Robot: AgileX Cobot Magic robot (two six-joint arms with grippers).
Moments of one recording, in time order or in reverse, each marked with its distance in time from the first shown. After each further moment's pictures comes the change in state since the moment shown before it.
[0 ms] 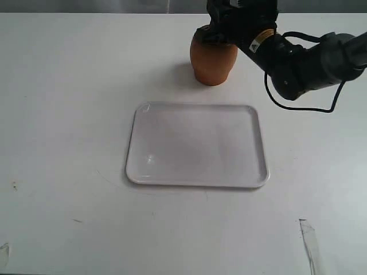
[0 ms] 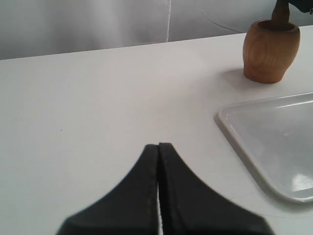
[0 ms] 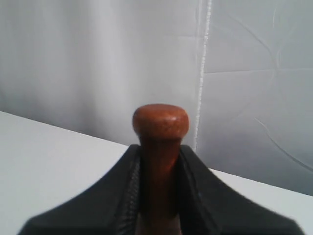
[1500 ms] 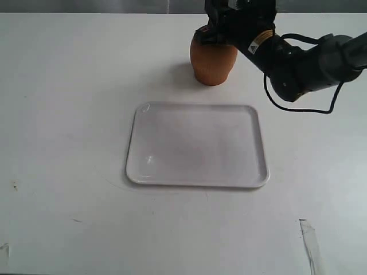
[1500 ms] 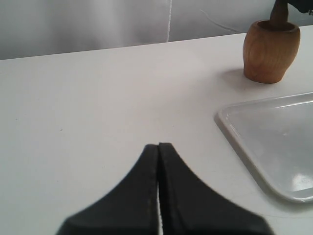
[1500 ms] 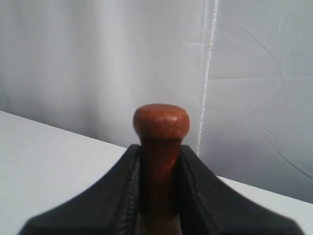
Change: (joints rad) left arm 0.000 0.000 0.000 0.000 0.000 0.000; right arm 0.000 0.012 0.000 -0.009 -0.031 -0.016
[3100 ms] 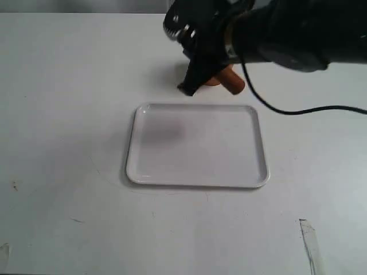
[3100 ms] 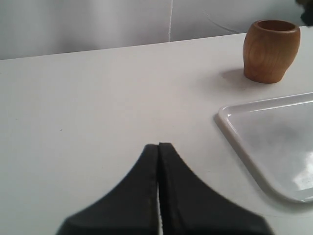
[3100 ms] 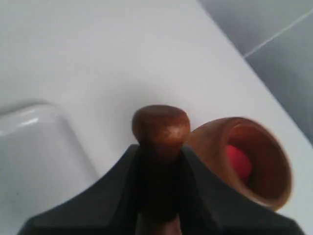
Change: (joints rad) left arm 0.000 0.000 0.000 0.000 0.000 0.000; right arm 0.288 -0.411 0.002 -0.498 1.128 0.048
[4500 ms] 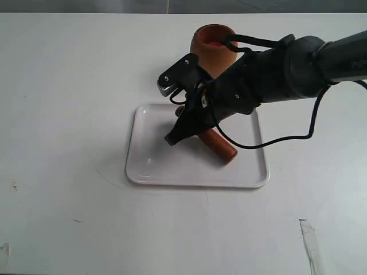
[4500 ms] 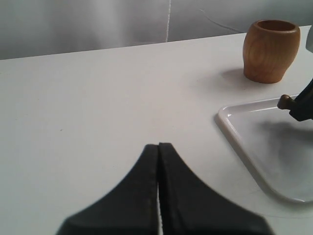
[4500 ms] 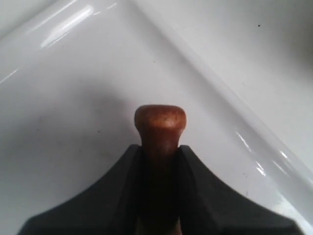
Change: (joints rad) left arm 0.000 0.000 0.000 0.000 0.000 0.000; right arm 0.037 0.243 0.000 0.558 0.086 -0.180
